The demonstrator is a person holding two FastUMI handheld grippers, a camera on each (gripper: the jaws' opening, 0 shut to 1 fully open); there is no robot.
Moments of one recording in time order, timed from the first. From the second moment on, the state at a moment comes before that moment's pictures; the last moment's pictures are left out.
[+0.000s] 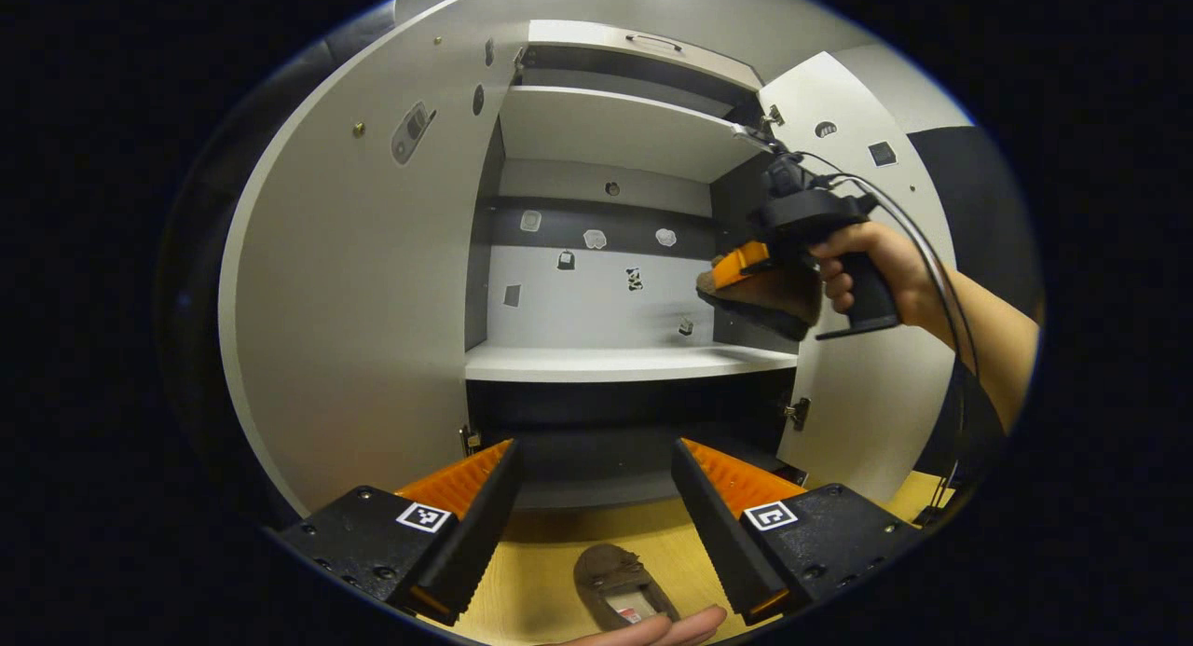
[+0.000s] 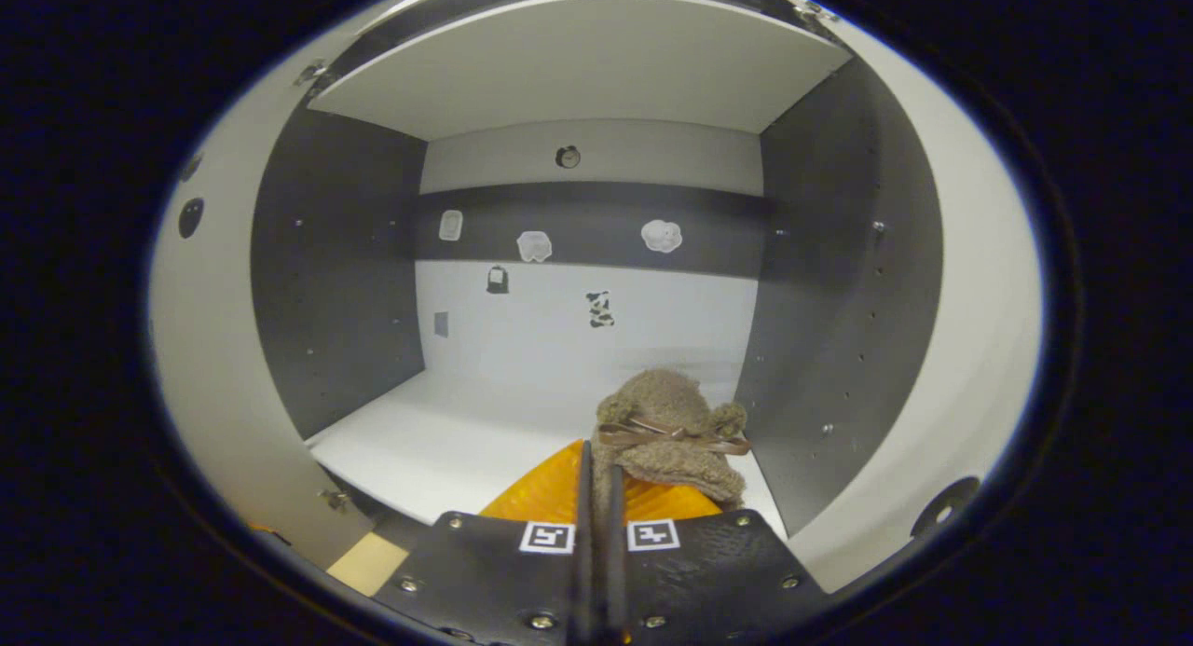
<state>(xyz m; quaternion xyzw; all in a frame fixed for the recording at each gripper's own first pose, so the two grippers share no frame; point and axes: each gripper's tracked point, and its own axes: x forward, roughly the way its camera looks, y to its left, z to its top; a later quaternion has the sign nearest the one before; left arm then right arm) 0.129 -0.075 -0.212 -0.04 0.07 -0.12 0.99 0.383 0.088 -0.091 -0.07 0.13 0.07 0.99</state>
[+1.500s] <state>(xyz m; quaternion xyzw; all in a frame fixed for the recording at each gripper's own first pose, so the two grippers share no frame) 0.103 -0.079 -0.307 -0.03 0.18 -0.12 0.98 0.343 0.109 -0.107 -0.03 0.08 0.12 0.99</state>
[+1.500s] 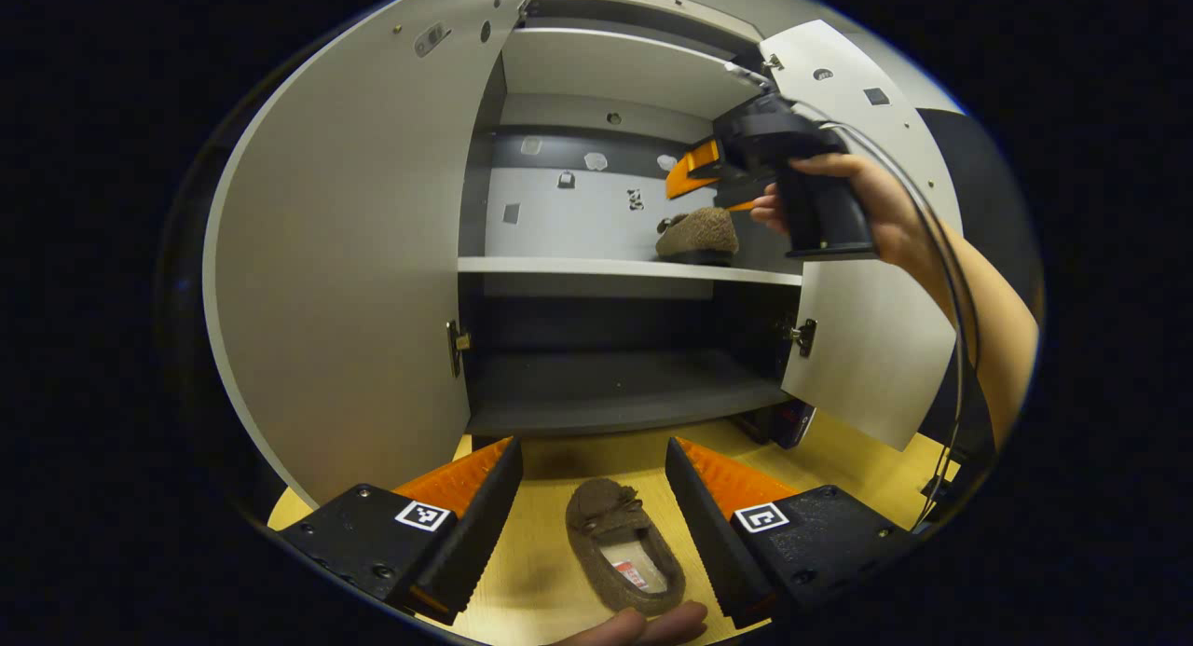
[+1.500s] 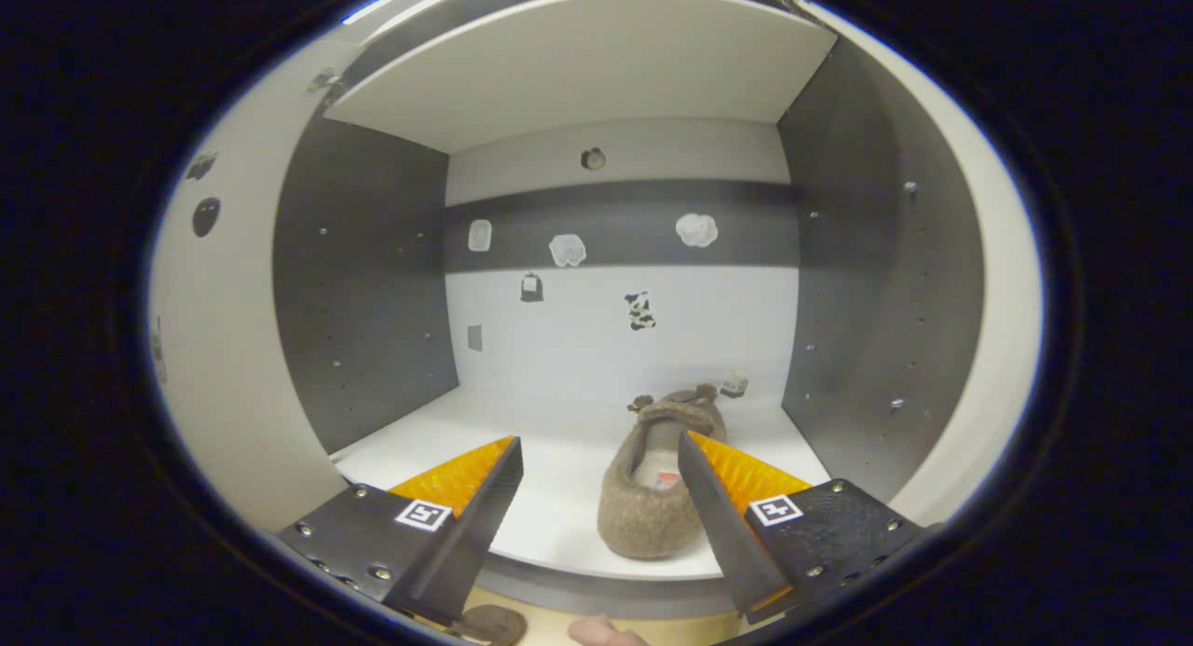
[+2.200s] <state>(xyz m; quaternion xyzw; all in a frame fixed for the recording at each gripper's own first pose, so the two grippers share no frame) 0.075 -0.090 -0.418 -0.03 0.34 -0.12 0.93 0.137 0.035 -0.113 -0.02 -0.04 0.02 1.00</state>
